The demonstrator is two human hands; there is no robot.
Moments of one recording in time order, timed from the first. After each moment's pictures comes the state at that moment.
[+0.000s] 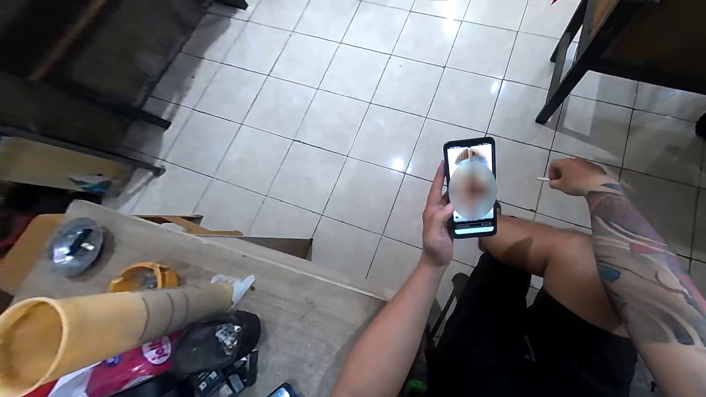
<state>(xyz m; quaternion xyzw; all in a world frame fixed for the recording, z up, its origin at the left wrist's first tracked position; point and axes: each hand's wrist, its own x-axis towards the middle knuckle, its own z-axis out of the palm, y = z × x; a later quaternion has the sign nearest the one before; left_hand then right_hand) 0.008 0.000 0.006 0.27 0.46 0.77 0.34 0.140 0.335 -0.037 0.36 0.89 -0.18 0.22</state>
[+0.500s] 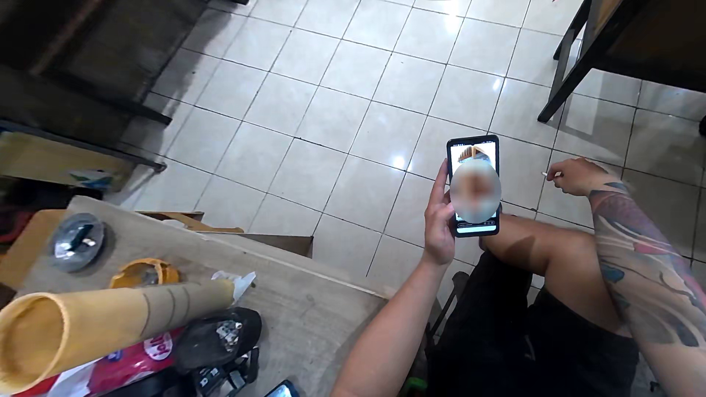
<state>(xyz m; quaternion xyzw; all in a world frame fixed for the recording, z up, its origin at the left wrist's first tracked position) 0.008 -0.001 0.005 0.28 0.46 0.77 0.34 0.140 0.334 -0.039 0.36 0.87 -0.21 0.24</state>
